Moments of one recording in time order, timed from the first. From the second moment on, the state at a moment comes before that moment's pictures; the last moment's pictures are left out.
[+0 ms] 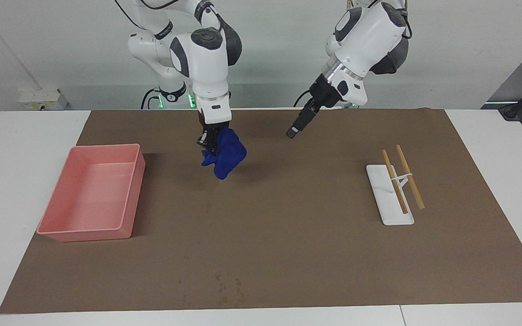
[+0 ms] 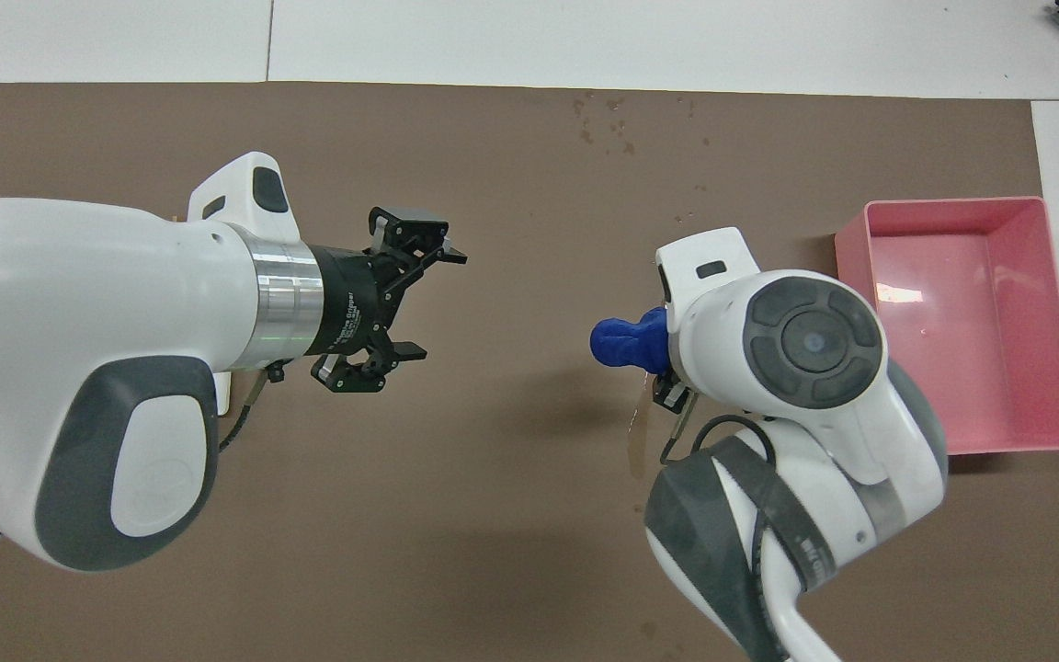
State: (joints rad) left arm -0.30 -0.05 -0.16 -1.82 -0.46 2.11 -1.26; right arm -0.10 0.03 0.53 -1.94 -0.12 2.01 -0.55
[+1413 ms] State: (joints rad) left arm 0.09 -0.05 -0.12 -1.65 -0.04 1.58 -0.29; right arm -0.19 0.33 0.52 -2.08 -0.40 2.54 -0.43
